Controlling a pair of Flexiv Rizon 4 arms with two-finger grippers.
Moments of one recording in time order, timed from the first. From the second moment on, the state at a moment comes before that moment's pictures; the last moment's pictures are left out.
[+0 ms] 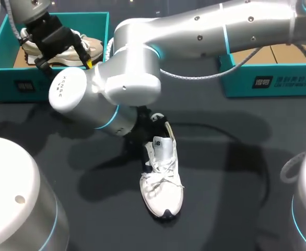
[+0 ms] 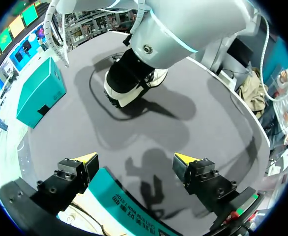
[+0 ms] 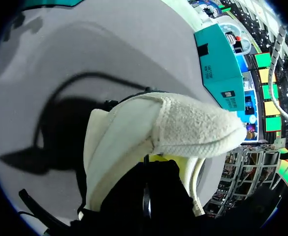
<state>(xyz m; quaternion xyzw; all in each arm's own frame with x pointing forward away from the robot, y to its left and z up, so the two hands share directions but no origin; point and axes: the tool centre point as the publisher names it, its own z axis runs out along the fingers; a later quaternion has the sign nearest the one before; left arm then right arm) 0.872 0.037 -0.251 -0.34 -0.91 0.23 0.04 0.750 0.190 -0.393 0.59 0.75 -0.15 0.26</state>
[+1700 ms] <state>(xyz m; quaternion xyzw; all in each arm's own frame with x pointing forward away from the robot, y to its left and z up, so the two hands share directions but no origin) 0.872 0.037 -0.251 -0.34 -0.91 0.23 0.04 0.736 0.191 -0.374 0.59 0.78 -0.05 0.21</state>
